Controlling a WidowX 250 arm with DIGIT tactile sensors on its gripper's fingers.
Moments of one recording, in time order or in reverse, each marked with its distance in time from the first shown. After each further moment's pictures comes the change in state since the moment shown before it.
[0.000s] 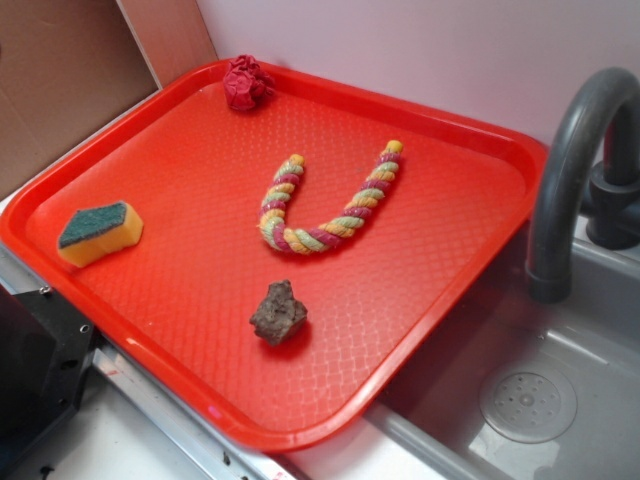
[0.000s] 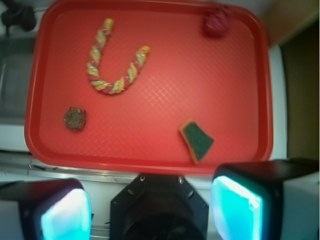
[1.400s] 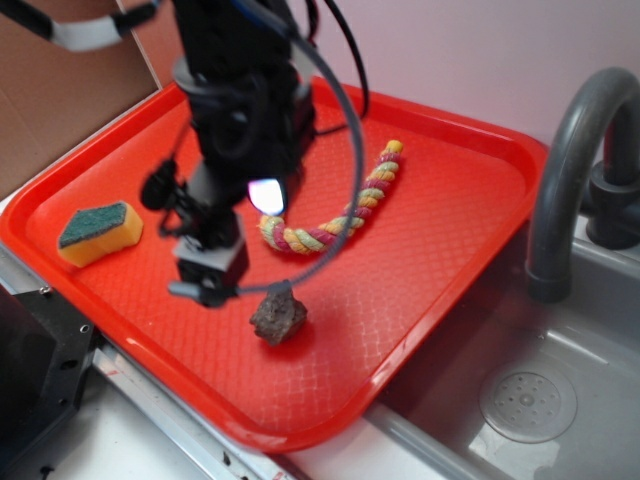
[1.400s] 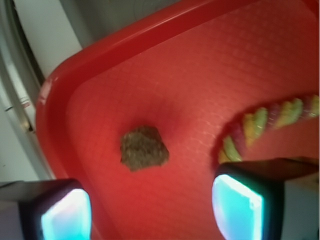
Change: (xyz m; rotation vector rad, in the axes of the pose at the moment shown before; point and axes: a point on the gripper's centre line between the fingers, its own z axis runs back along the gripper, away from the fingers) arm 0.059 -0.105 -0.144 -0.031 0.225 -0.978
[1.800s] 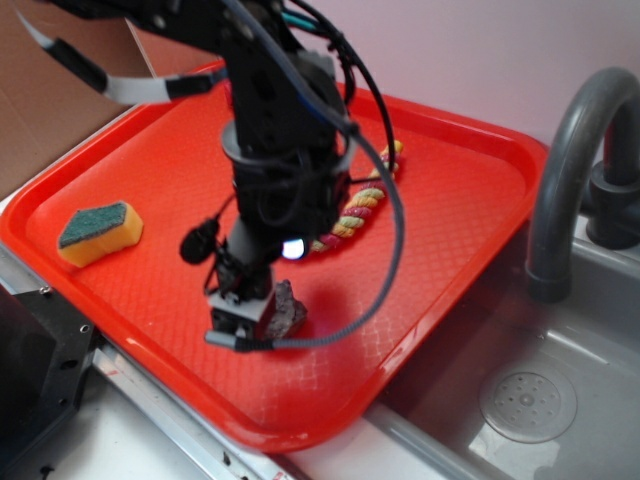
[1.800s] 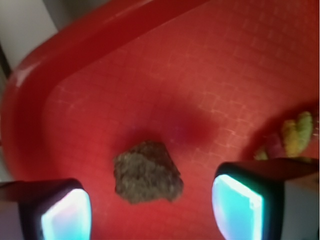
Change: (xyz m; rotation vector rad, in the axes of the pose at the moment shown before) arm 0.007 -0.003 -0.033 -0.009 0.067 0.024
